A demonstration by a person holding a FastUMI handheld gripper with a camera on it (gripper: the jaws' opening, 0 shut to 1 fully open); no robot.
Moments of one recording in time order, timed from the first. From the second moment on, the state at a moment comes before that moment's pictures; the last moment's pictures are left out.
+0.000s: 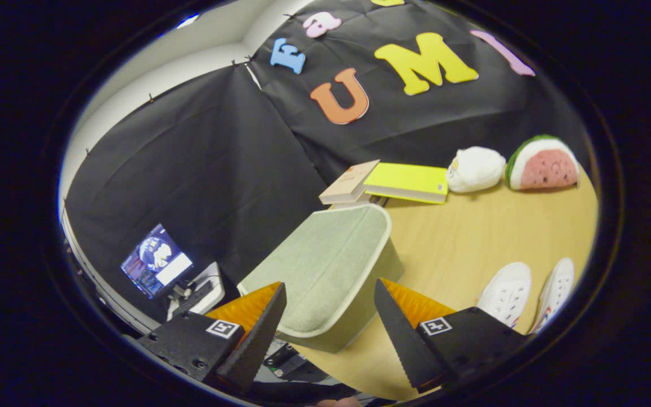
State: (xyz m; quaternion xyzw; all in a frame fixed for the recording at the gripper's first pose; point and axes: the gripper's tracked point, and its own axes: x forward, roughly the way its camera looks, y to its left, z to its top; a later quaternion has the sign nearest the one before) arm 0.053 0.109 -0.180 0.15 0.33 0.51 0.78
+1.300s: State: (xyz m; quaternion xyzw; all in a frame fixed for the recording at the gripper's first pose) arm 0.050 0.143 -0.137 0.28 0.45 0.52 0.67
